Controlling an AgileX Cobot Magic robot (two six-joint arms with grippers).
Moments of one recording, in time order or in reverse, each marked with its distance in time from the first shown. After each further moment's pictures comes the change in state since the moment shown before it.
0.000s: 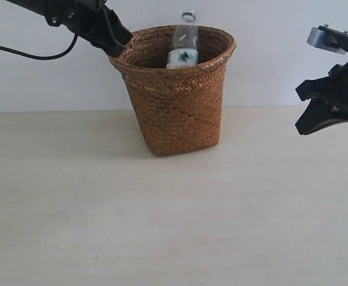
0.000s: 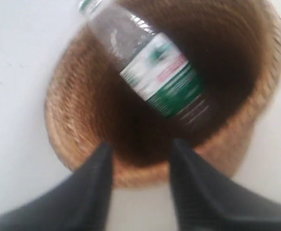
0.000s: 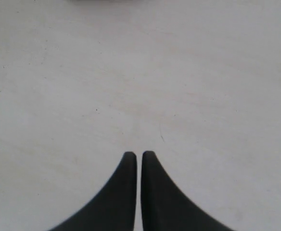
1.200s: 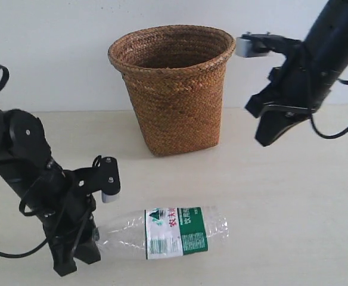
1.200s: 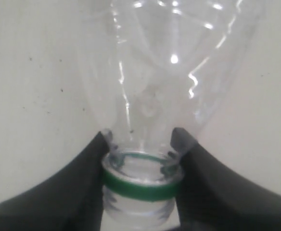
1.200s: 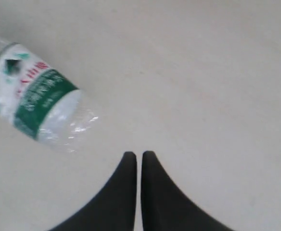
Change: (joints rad) left arm -0.068 0.002 0.727 -0.036 0.112 0.216; right arm 0.269 0.021 -0.143 -0.229 0.167 0.105
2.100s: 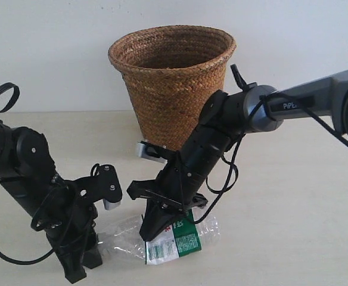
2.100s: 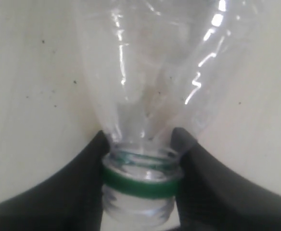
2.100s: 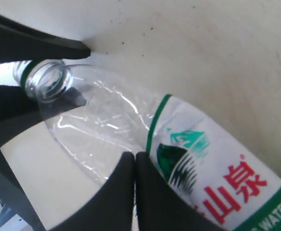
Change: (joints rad) left arm 0.000 0.055 0.050 0.010 -0.147 -0.094; right arm 0.295 0.544 -0.105 0.431 -0.087 0.020
